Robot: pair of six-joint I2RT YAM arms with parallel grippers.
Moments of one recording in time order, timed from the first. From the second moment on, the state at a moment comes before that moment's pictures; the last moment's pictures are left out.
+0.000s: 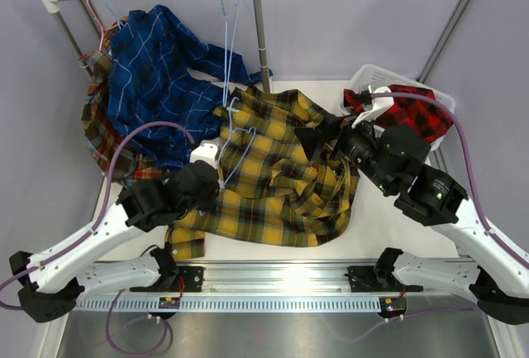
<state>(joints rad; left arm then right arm) -0.98 0.93 1.06 -1.03 -0.42 -0.57 0.92 0.96 1.35 -0.42 0.34 0.34</state>
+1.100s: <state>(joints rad) -0.91 0.76 1.21 -1.18 -0.74 -0.61 0.92 0.87 1.19 -0.43 0.37 0.34</state>
